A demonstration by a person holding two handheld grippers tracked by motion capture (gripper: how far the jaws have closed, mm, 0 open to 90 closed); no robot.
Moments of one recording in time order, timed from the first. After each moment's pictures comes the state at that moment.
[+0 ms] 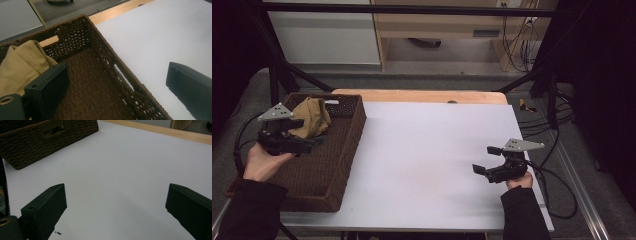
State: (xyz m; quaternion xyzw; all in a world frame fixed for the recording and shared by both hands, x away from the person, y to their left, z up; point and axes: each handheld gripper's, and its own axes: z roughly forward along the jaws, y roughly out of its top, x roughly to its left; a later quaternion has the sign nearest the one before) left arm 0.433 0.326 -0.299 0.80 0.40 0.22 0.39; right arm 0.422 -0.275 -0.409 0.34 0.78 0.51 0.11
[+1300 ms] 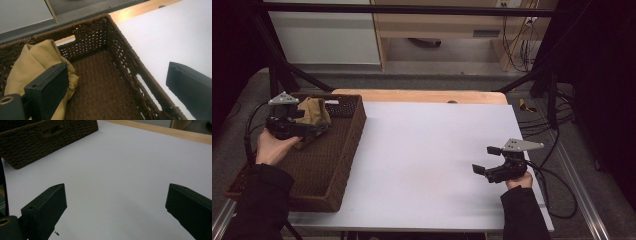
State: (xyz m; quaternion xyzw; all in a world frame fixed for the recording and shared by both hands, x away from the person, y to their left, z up) left arm 0.481 0.335 -0.310 0.78 0.45 0.22 0.37; right arm 0.423 -0.275 -0.409 0.34 0.78 0.51 0.11
